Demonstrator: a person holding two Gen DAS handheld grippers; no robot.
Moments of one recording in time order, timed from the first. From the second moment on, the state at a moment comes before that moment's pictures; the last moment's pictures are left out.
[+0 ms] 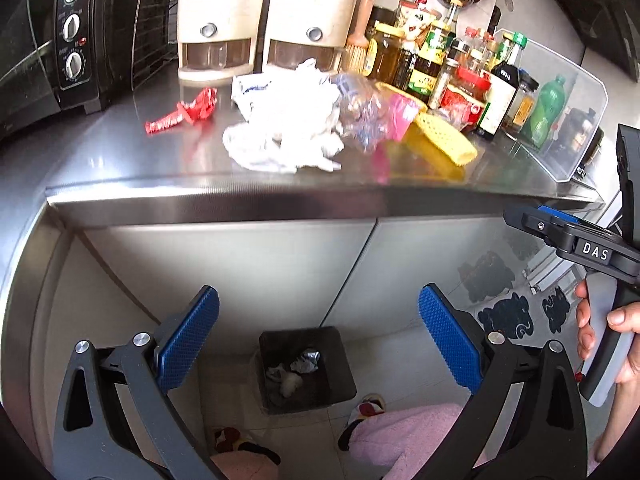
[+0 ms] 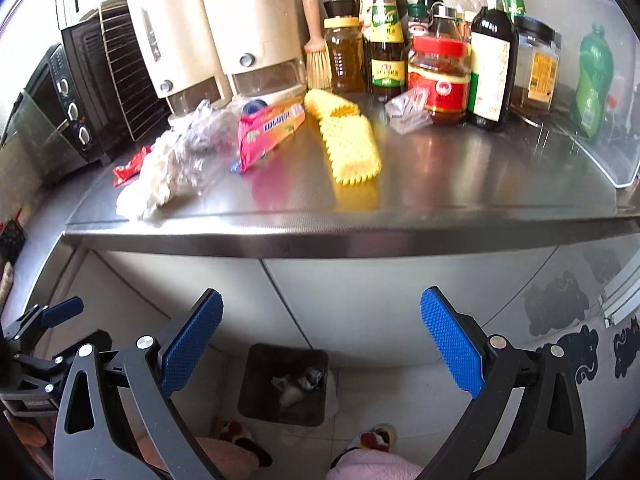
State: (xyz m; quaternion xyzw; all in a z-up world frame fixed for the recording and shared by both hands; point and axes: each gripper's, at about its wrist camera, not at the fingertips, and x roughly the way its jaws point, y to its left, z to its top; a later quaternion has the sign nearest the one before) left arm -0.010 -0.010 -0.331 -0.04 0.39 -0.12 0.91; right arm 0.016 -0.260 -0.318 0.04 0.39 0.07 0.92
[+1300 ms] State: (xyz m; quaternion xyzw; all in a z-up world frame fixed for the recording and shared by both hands) left arm 0.125 -0.028 -0.306 -0.01 0.43 -0.12 0.89; right arm 0.160 -0.274 -0.317 0.05 0.46 0.08 0.88
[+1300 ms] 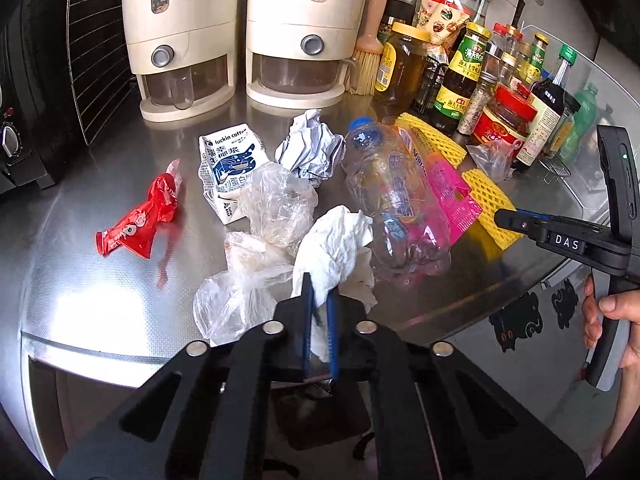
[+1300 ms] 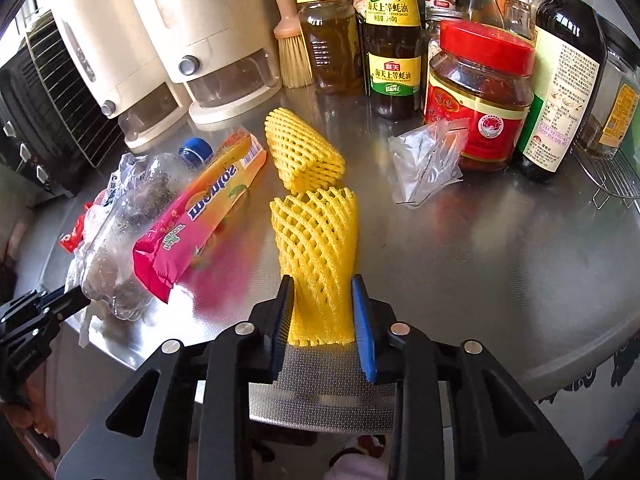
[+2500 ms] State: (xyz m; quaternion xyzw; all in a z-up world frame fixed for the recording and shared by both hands) left arm -0.049 -0.017 -0.170 0.00 0.30 -0.09 0.95; right arm -0.012 -0.255 -0.169 0.03 0.33 0.12 0.94
